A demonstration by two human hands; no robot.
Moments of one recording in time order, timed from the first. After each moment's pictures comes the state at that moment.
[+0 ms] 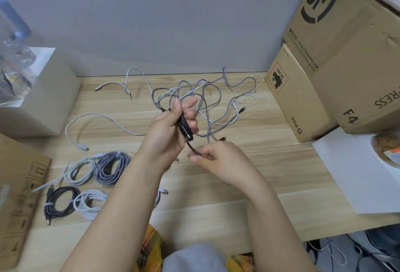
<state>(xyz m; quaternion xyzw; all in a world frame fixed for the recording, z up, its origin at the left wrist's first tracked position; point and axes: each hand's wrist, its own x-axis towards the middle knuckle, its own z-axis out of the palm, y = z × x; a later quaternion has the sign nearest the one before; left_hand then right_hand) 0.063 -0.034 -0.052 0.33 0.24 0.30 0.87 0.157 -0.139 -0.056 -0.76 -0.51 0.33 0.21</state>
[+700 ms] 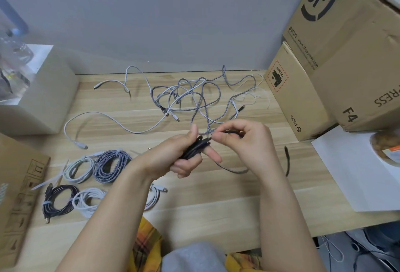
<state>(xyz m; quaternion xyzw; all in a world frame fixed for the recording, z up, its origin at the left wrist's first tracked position) 0.043 -0.041 -0.061 0.58 0.16 -0.04 0.80 0.179 -0.150 -0.039 -0.75 -0.37 0.27 0.48</state>
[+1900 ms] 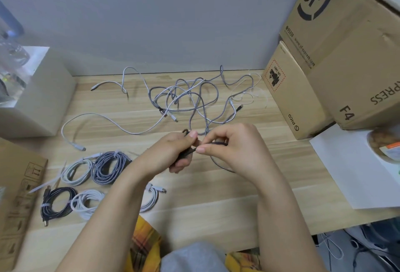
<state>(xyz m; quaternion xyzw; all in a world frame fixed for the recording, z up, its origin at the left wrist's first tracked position) 0.039 -0.041 -0.064 0.66 0.25 0.03 0.71 0.166 -0.150 -0.026 -0.77 -0.46 0.27 0.35</state>
